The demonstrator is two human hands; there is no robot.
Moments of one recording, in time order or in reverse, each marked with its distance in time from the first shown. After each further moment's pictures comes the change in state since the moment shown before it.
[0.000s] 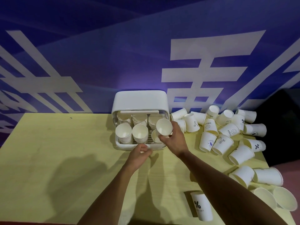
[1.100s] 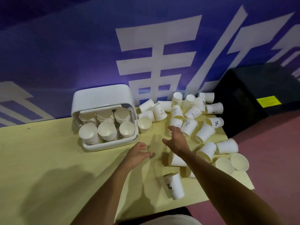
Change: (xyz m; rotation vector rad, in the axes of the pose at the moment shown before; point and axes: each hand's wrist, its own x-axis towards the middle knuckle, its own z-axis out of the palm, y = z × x) left_hand -0.007 0.018 0.099 0.182 -0.272 0.051; right_hand -0.057 0.079 -0.101 -0.273 0.023 0.235
